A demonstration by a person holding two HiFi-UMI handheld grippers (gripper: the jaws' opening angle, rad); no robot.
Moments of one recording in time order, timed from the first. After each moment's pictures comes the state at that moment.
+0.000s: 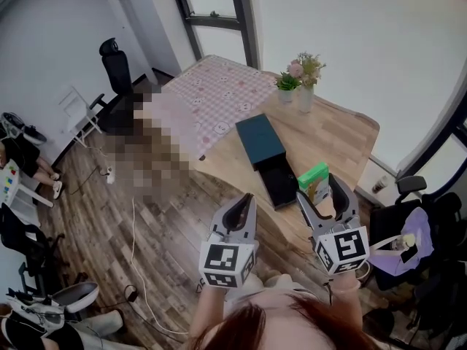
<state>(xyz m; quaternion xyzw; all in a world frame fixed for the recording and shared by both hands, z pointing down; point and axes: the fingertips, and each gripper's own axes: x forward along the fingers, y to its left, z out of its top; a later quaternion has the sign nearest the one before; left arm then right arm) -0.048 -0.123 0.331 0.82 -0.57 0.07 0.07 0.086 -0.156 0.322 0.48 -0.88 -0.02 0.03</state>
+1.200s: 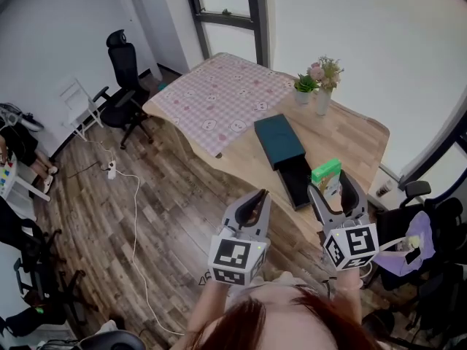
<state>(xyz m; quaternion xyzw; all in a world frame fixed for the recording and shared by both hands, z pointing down) -0.107 -0.121 0.319 0.84 -0.53 0.05 0.06 0.020 -0.160 0.310 0.50 -0.87 -0.01 0.02</state>
